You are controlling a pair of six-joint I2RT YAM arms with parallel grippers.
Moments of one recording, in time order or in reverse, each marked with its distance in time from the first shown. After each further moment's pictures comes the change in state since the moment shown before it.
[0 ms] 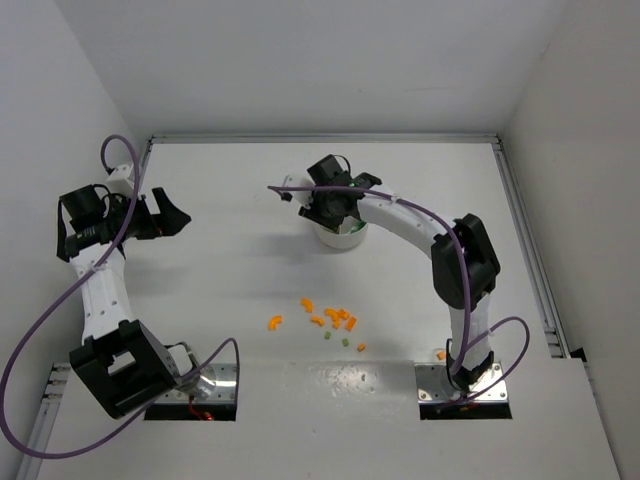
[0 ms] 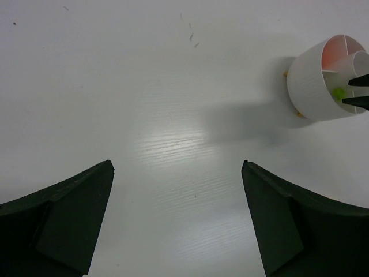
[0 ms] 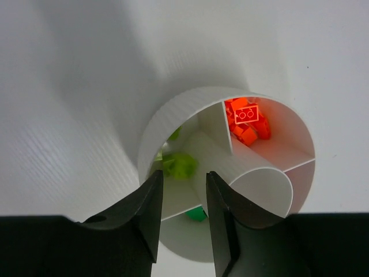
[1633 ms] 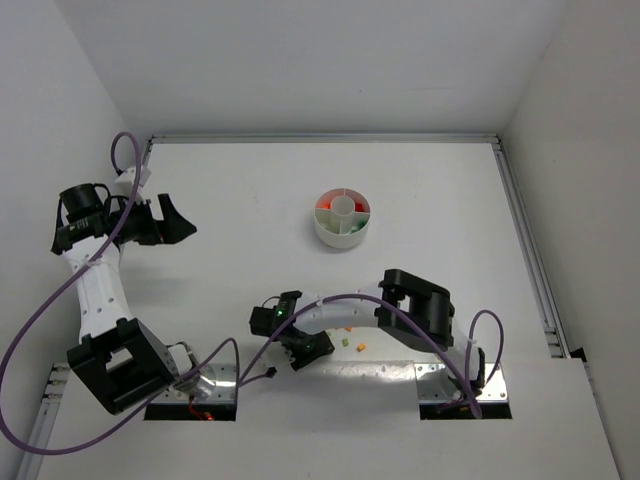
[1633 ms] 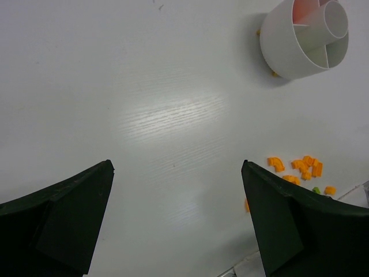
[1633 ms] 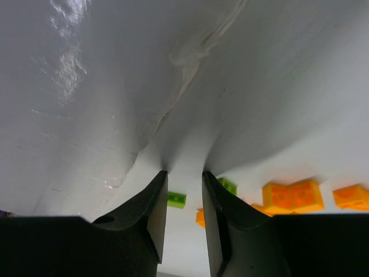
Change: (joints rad) left arm 0.000 0.024 0.096 -0.278 0.076 0.171; right arm 0.656 0.113 -0.198 -0.402 -0.031 -0.138
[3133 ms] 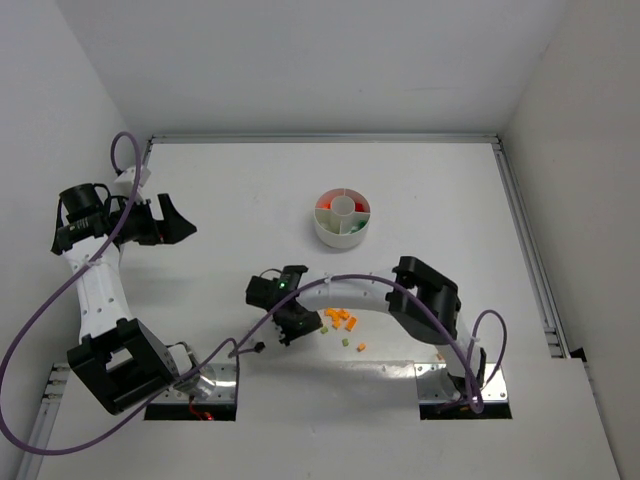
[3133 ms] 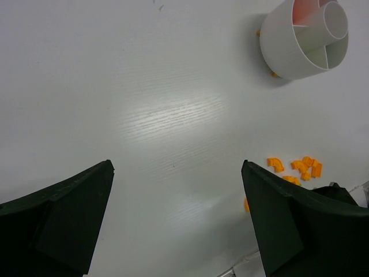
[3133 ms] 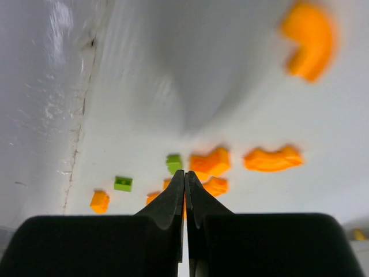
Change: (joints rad) left arm 0.000 -0.001 0.000 -0.003 0.000 -0.003; right arm -0.089 -0.023 0.066 0.013 -0.009 -0.072
